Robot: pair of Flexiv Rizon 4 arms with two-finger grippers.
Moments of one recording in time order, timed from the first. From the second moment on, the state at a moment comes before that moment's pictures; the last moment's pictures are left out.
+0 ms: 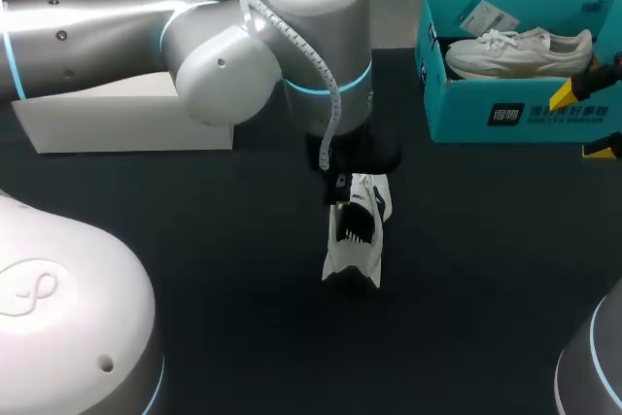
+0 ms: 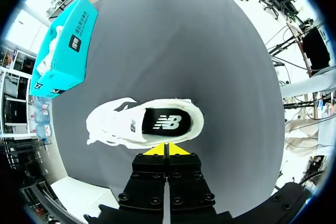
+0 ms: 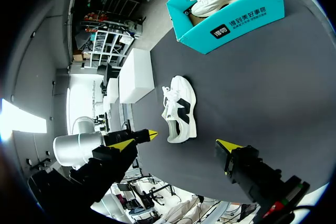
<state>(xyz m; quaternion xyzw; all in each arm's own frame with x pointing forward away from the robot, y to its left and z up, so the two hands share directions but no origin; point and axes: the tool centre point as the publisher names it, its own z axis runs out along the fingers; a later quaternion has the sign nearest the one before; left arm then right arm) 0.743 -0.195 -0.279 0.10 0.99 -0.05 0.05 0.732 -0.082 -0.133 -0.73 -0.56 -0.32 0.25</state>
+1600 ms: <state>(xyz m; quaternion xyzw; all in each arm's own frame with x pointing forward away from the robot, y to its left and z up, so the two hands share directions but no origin) 0.699 -0.211 -0.364 0.07 1.00 -0.06 0.02 0.732 -0.082 -0.133 -0.73 -0.56 -0.32 0.25</state>
